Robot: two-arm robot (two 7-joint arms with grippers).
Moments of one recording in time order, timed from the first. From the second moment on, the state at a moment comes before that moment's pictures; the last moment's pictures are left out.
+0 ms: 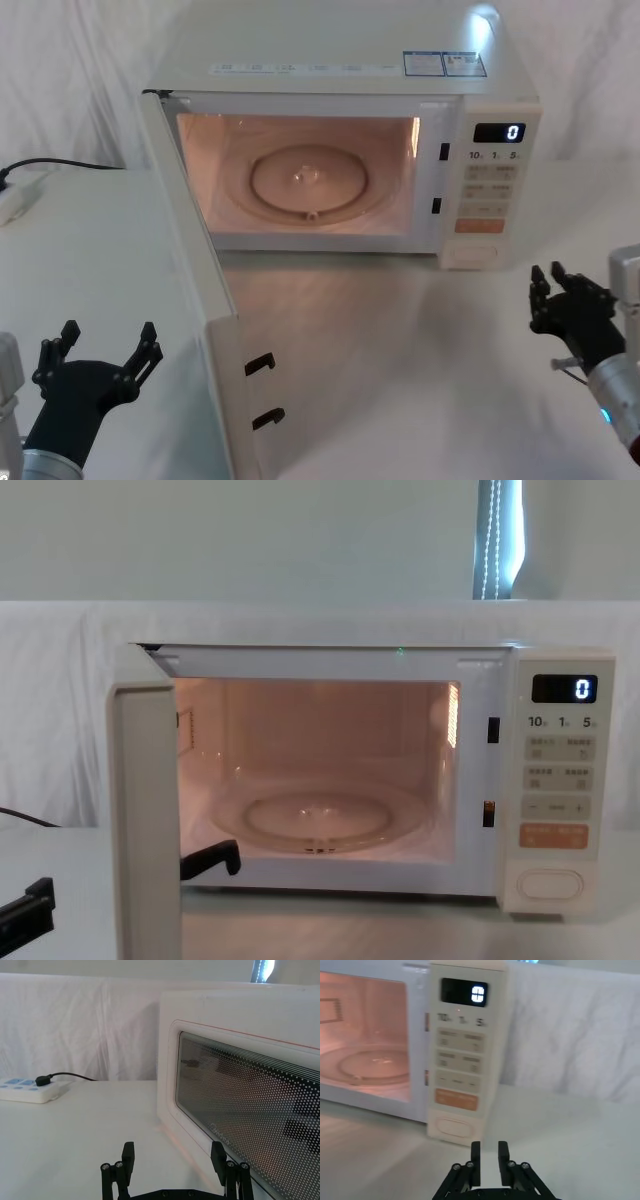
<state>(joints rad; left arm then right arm) 0.27 0.24 0.04 -1.85 -0.25 -0.02 -0.02 0.04 0.11 -0.05 -1.53 0.00 -0.03 0.11</state>
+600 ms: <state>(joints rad) 0.27 0.24 0.04 -1.85 -0.25 -0.02 -0.02 0.02 0.13 0.01 -1.51 0.02 -0.05 0.09</state>
